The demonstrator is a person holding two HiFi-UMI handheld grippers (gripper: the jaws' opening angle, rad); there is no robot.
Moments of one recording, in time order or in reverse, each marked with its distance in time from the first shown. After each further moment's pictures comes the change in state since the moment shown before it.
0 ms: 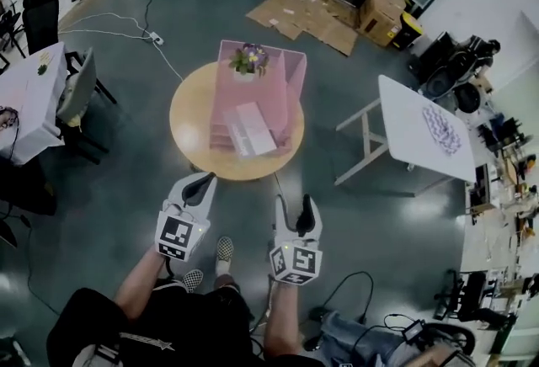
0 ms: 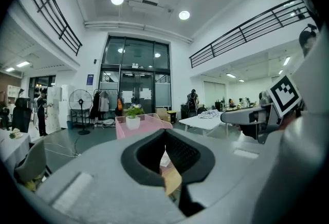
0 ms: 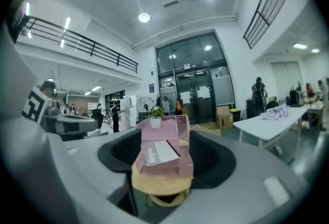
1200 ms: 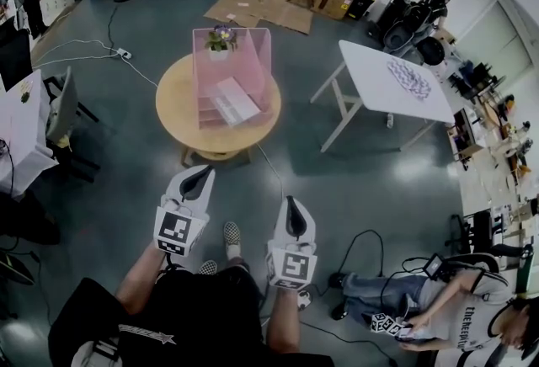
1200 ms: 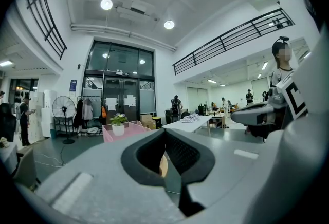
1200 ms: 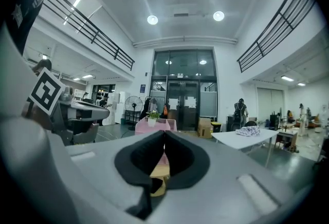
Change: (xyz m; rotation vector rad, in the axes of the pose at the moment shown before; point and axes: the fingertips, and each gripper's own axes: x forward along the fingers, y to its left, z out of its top) left arm -0.099 -0.051 0.024 0.065 -0.084 -0.189; right arm -0.165 0.064 0.004 -0.148 -0.046 -0.213
